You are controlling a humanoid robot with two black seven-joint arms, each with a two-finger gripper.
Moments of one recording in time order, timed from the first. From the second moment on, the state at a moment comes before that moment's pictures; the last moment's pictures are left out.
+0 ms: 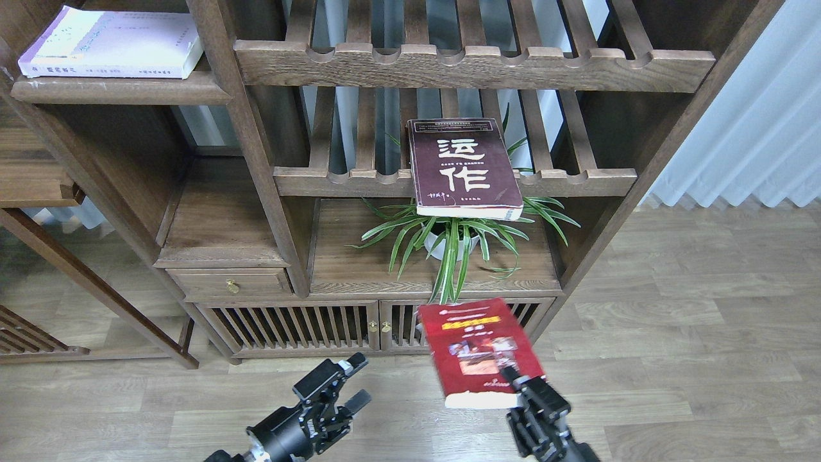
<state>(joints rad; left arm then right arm) 0.05 0.00 -0.86 -1.01 -0.46 -0.49 0.46 -0.51 -0.06 1.15 1.33 0.28 0.58 -0.26</state>
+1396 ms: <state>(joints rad) 0.04 0.00 -0.70 -1.01 -0.45 -0.49 0.34 -0.50 -0.05 1.07 1.33 0.21 0.58 -0.34</state>
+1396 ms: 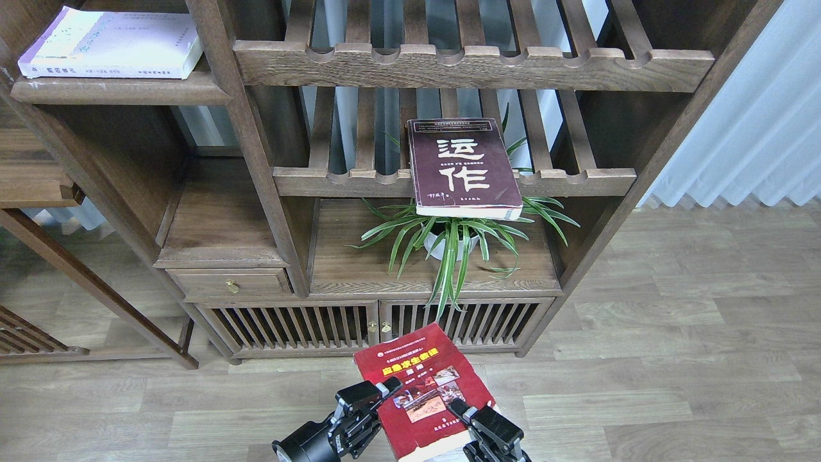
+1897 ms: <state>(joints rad) 0.03 0.02 -0.81 -1.11 -0.45 -0.49 0.35 -0.46 -0.04 1.09 1.32 0.13 0.58 -0.33</state>
